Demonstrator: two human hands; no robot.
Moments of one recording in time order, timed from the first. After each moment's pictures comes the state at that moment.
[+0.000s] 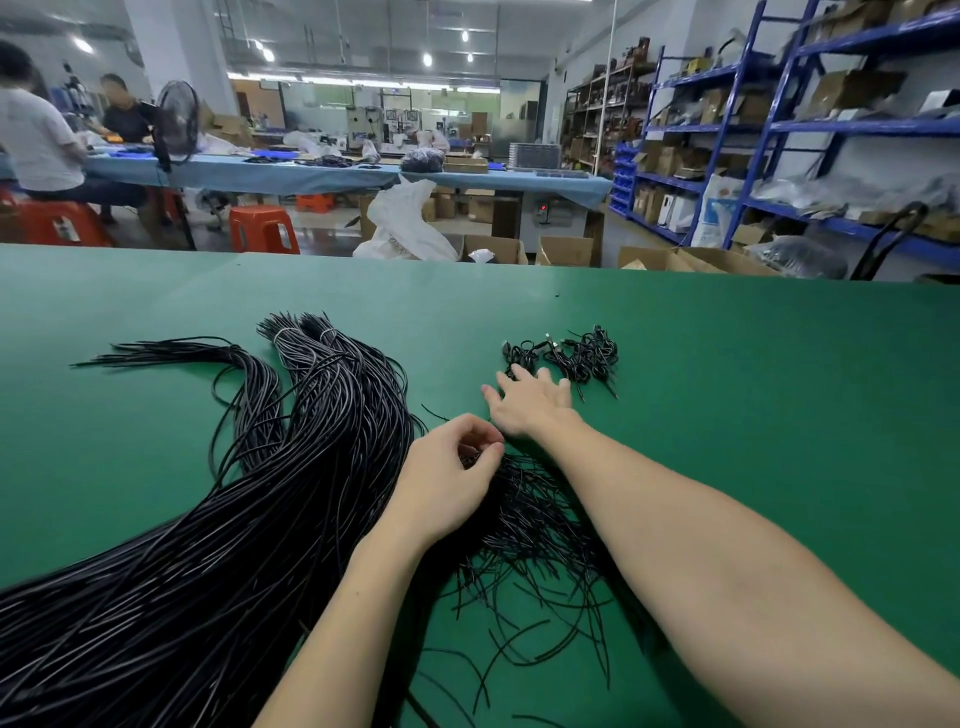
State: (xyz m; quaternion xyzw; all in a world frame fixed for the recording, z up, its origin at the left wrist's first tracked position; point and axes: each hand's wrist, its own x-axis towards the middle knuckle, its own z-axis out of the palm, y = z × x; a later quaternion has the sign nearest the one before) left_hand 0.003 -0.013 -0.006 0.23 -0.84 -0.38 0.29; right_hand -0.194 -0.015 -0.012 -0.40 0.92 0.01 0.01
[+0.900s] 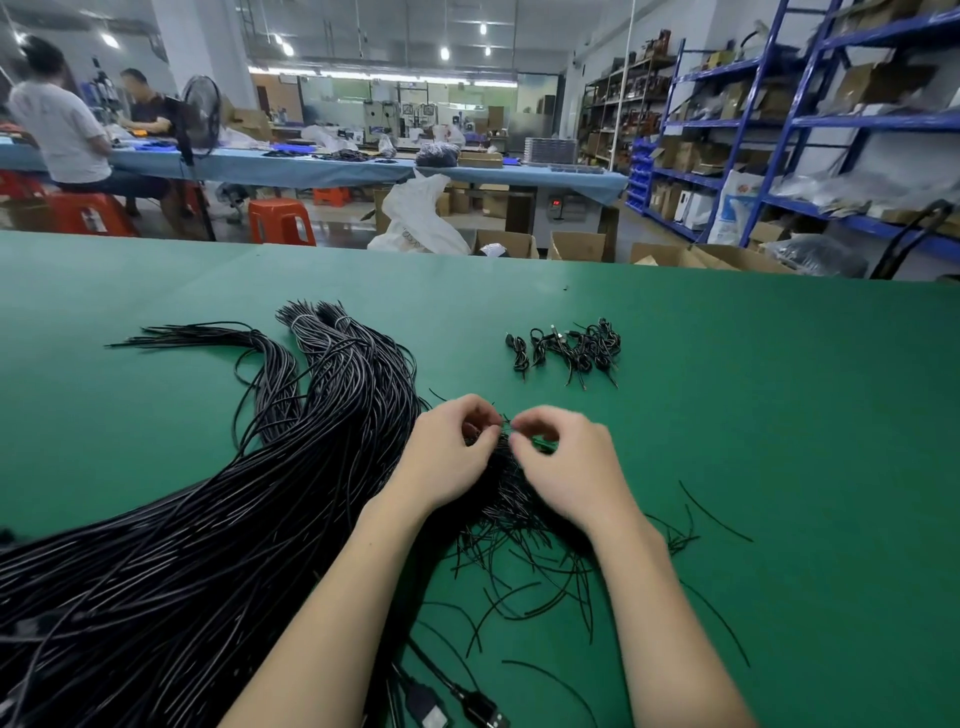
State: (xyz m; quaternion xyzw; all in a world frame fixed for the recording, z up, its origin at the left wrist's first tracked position) left_hand 0.004 -0.009 -0.002 0.23 -0.86 -0.35 0.28; right_hand -0.089 0.119 0.005 -0.37 0.83 -0.42 0.04
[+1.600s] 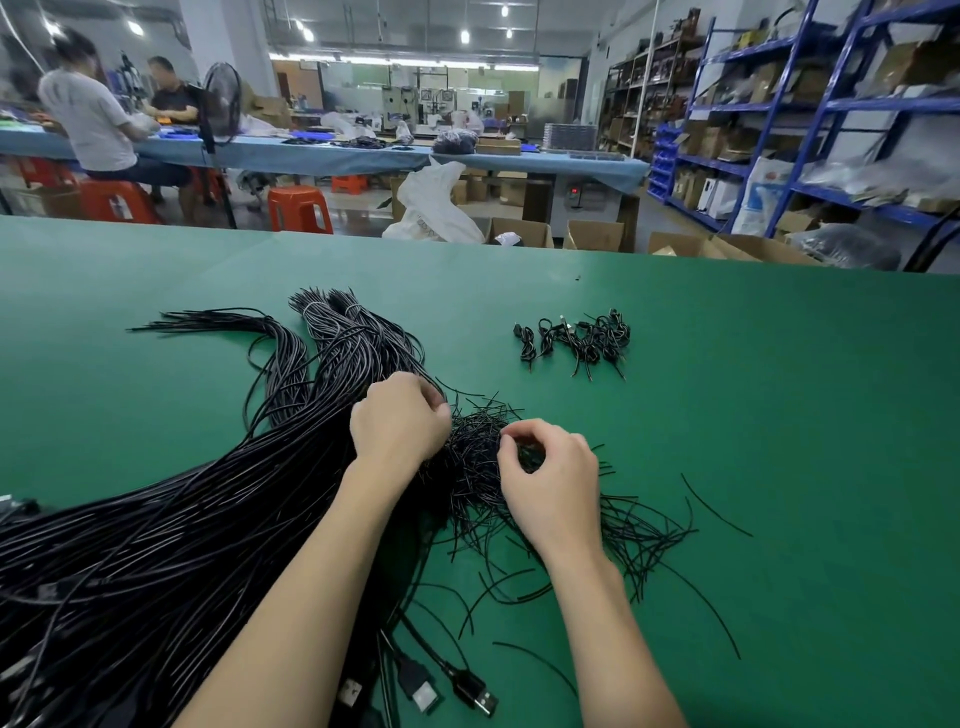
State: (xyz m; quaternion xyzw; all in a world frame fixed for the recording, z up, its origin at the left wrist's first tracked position) left_hand 0.015 -0.024 0.018 0.47 -0.83 -0.18 0.25; right_hand -0.059 0.118 -0.021 -0.34 0.80 -0.49 -0.03
